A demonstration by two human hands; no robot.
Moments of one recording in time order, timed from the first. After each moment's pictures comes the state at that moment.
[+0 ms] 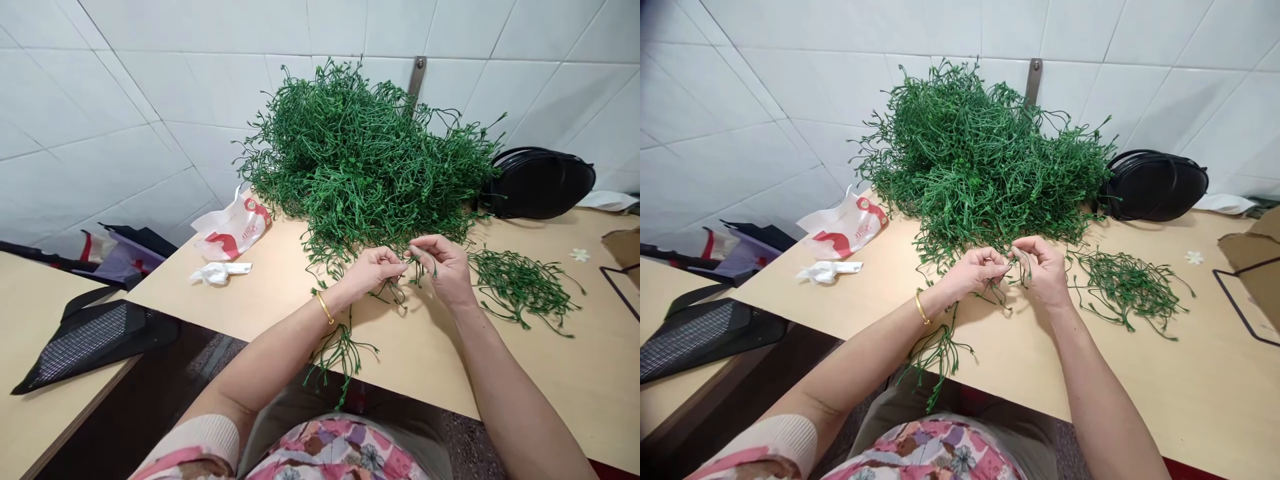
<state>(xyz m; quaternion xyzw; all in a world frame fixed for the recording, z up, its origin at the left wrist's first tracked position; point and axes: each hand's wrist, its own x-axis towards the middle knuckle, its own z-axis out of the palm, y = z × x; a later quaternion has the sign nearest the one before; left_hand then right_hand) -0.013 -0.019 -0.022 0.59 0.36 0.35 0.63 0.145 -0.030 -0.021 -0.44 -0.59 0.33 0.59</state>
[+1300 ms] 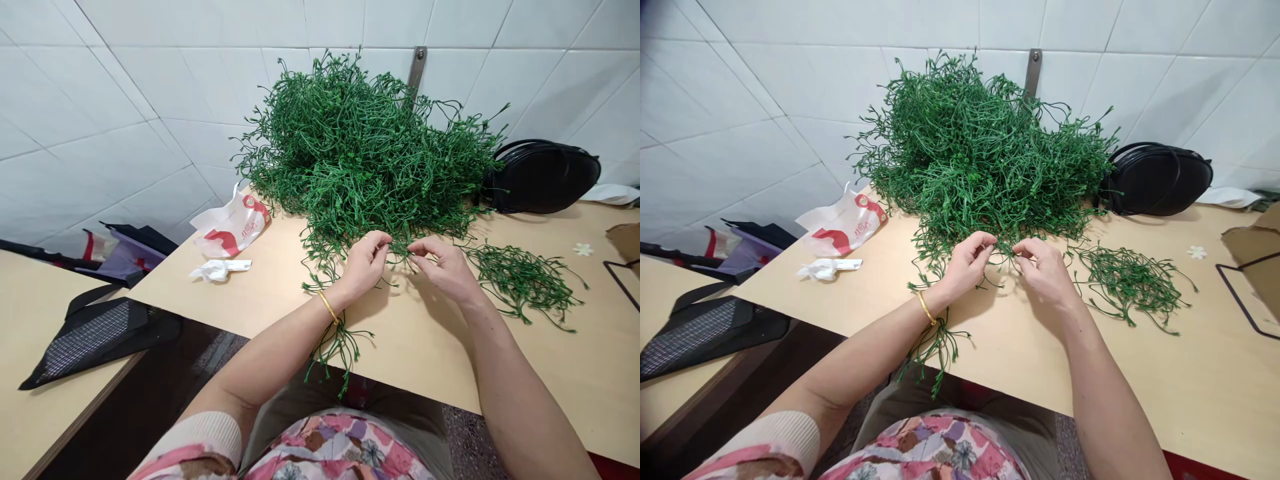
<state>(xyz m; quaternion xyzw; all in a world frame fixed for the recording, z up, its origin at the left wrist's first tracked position) -0.015 -0.013 -0.032 0.73 0.40 0.47 0.28 0.158 -0.035 -0.016 -0.53 -0.74 0.17 0.38</state>
